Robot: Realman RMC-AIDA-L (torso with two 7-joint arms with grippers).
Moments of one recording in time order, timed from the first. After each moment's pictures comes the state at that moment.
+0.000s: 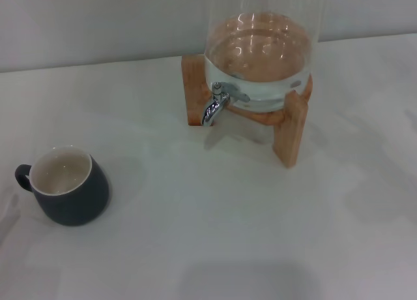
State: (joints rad) left arm -0.17 -2.08 0.82 0.29 -2.06 -1.26 2.49; right arm 0.12 1.99 -0.48 -0.92 1.71 1.51 -1.77
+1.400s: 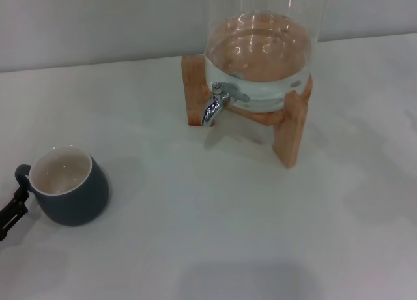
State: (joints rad) left arm -0.23 -2.07 0.83 0.26 -1.94 -1.17 2.43; right arm 0.12 2.00 -0.48 -0.92 1.71 1.51 -1.77
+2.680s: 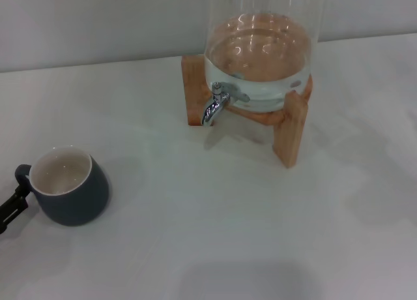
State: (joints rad) left arm -0.25 -2.08 0.83 0.34 -1.86 -1.09 2.38; right arm 0.11 2.00 -0.46 -0.92 1.71 1.52 -1.77
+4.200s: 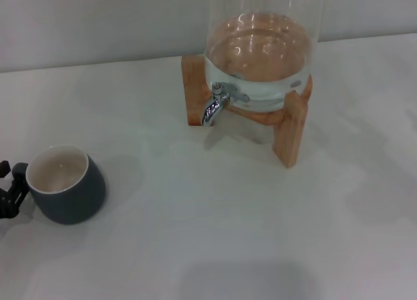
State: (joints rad) left arm -0.32 -2.08 0.83 0.34 -1.84 -1.04 2.39; right arm 0.12 2.00 -0.46 -0.91 1.71 1.51 -1.78
